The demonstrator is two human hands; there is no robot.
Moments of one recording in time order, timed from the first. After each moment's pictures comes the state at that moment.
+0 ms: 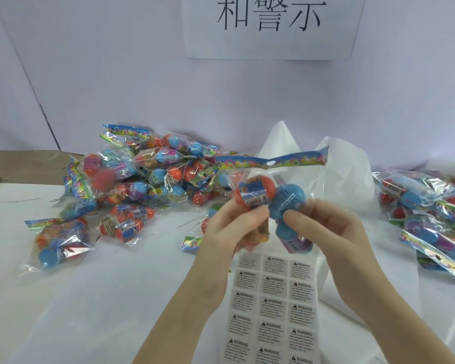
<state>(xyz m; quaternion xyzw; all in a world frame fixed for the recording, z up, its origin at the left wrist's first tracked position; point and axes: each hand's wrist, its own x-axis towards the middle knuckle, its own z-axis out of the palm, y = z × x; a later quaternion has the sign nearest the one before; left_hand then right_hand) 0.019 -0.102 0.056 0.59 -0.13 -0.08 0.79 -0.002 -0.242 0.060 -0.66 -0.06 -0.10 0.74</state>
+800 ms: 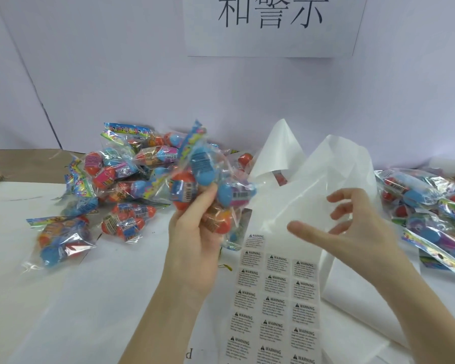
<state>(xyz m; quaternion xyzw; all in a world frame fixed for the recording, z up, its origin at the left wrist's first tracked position) 0.032 -0.090 0.054 0.38 0.01 0.00 0.92 0.005 -0.271 0.056 -0.87 0.11 -0.14 0.46</state>
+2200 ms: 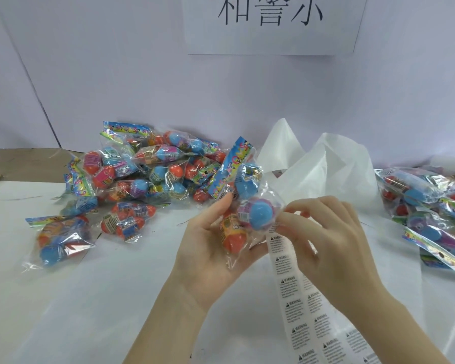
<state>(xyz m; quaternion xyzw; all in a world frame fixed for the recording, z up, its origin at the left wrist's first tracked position) 0.036 -0.088 0.042 0.28 -0.05 -0.29 0.92 0.011 -0.253 0.030 -0.87 -0.21 -0.43 0.14</state>
